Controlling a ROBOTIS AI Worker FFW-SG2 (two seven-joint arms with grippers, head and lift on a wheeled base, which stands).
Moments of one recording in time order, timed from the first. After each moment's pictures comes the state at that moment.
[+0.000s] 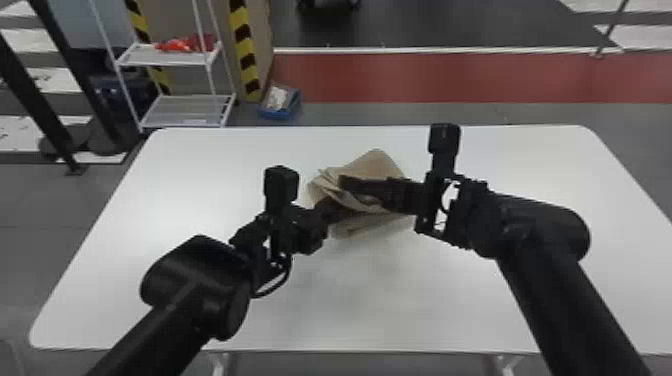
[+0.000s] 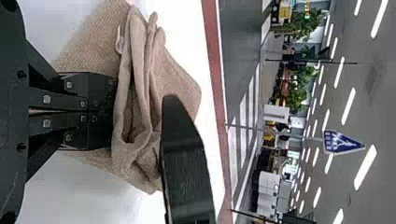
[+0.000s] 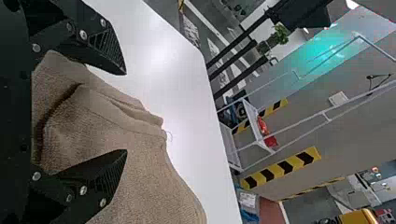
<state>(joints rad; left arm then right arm) -0.32 0.29 -0.53 -1.29 0.45 0.20 -0.20 -0.45 0.00 0.14 -1.21 -0.43 0.70 0.41</state>
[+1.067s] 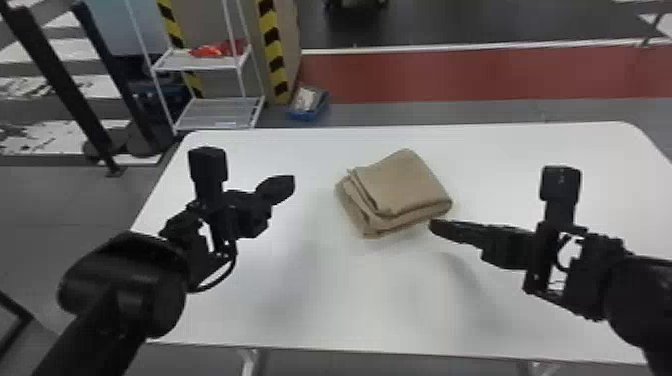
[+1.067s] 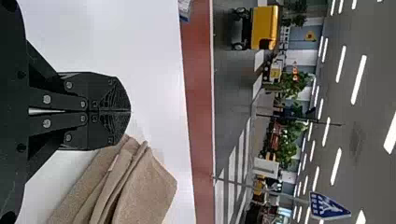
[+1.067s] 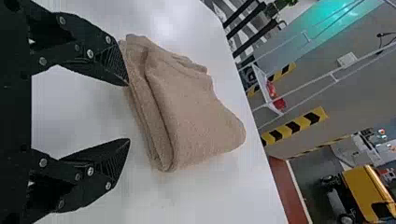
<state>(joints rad) -0.10 0.43 -0.20 -1.65 0.51 0.41 -0.15 -0.11 -0.12 -0.01 -1.70 -0.42 0.91 0.36</state>
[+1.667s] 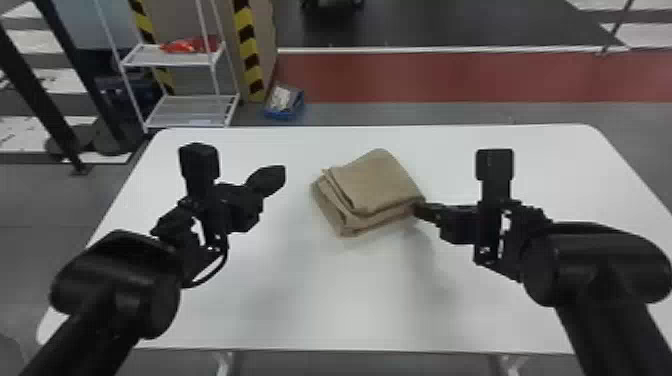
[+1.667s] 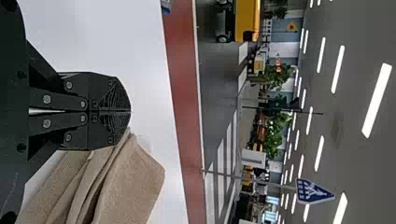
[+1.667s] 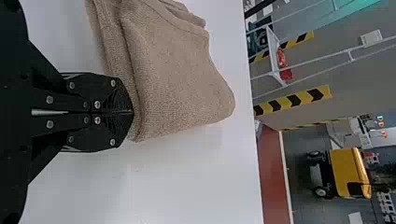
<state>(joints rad) -0.16 0.41 -0.28 -1.55 0.46 0.27 -0.15 -0.26 -0.09 0.11 -1.51 -0.23 0.80 0.25</state>
